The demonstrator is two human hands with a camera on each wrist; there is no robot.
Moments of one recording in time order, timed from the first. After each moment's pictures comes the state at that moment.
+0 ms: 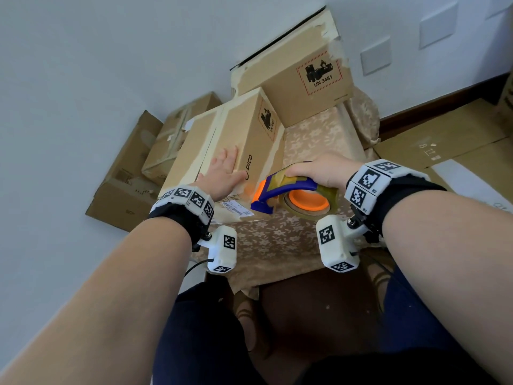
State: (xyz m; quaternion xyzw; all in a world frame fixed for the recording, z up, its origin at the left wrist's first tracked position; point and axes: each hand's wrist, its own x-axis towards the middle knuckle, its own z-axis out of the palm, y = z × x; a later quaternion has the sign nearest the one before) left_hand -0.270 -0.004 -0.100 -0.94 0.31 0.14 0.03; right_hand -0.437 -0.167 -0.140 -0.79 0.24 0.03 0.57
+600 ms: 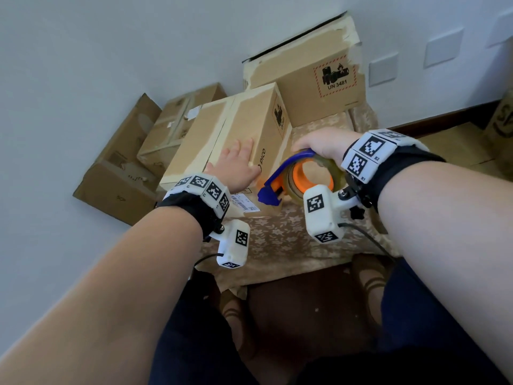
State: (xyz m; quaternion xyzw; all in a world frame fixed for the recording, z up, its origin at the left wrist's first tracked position) left_hand -0.273 -0.004 -0.100 -0.94 0.31 0.12 0.05; right_hand -0.398 -0.165 -0.106 -0.79 0.29 0.02 0.55
